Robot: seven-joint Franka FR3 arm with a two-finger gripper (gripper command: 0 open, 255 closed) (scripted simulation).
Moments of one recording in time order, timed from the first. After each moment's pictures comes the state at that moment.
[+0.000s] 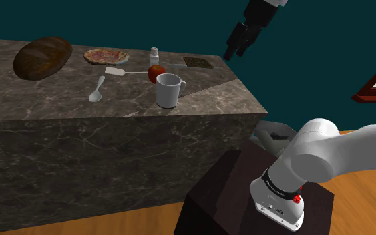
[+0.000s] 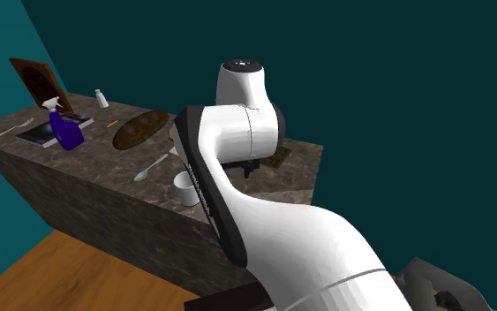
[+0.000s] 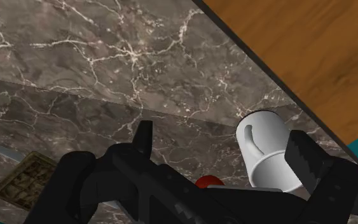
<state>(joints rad) 0.02 -0.80 0.02 -2.27 0.07 1.68 0.01</state>
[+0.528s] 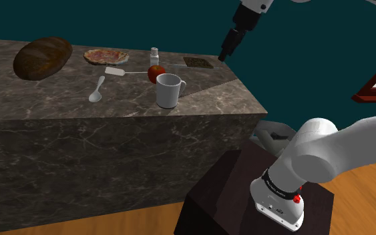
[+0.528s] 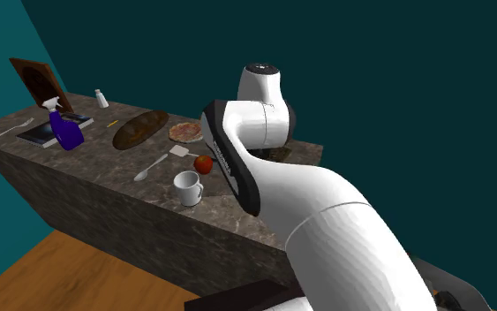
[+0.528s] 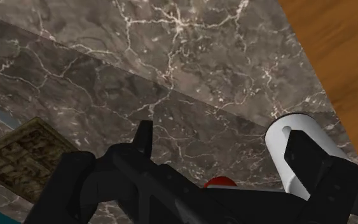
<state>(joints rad) 0.06 -0.66 -0.11 -2.24 0.02 1.78 -0.25</state>
